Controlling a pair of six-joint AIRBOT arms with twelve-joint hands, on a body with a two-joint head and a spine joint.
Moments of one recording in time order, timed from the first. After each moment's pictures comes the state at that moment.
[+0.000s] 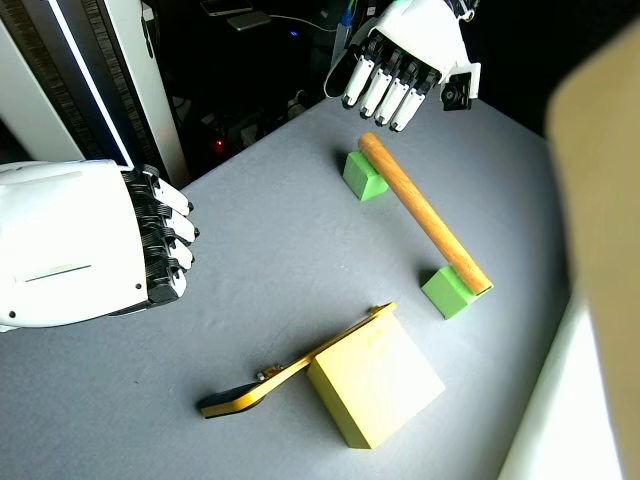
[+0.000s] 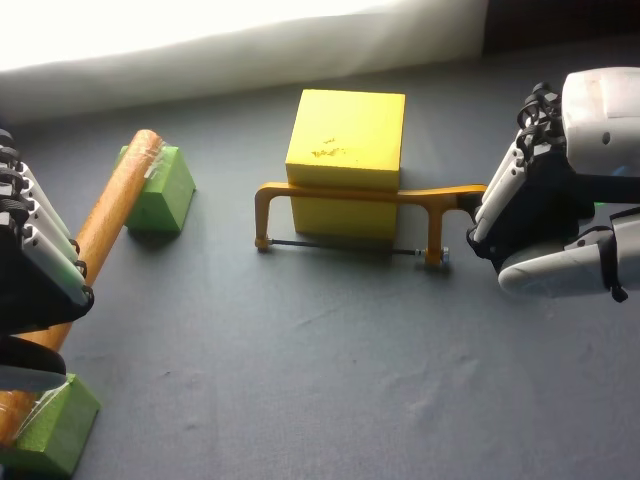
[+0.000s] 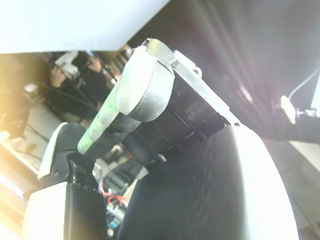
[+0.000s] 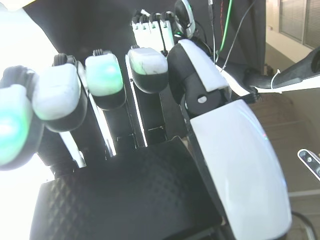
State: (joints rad) left arm 0.80 -0.66 1.19 0.77 -1.33 0.16; right arm -0.29 -0.87 1.11 -1.19 0.82 0.29
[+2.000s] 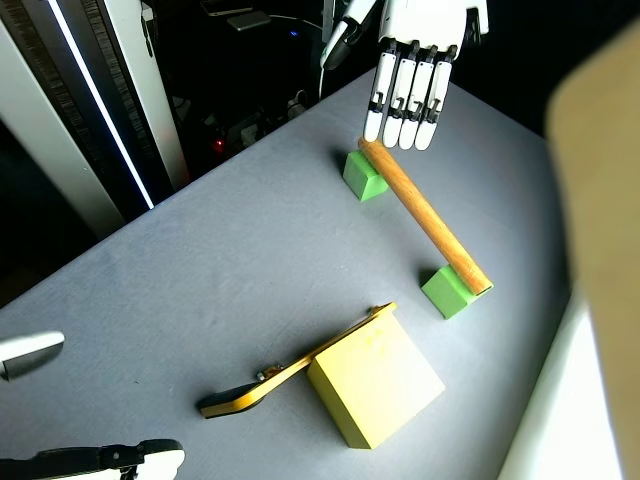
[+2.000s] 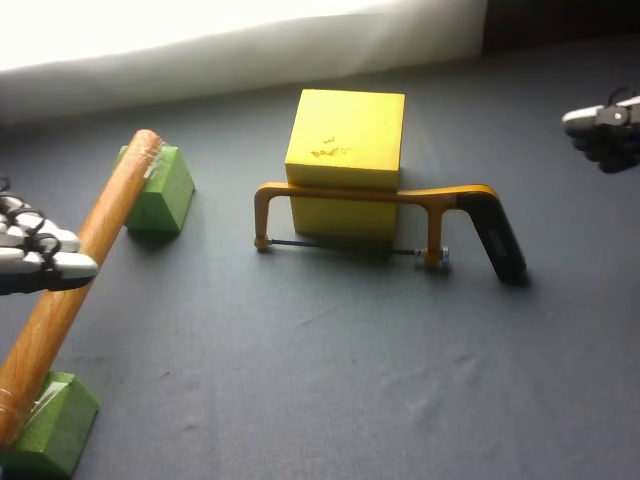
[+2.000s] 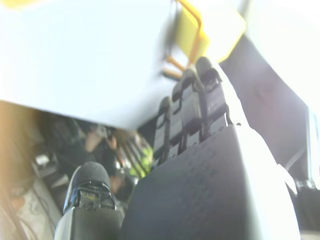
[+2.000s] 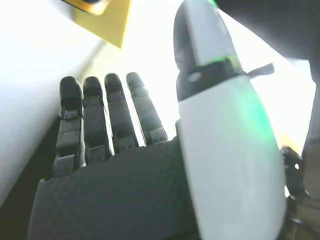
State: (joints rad) left arm 0.52 -0.25 0.82 1.27 -0.65 -0.19; right arm -0.55 -0.89 1.48 -1.07 0.78 1.06
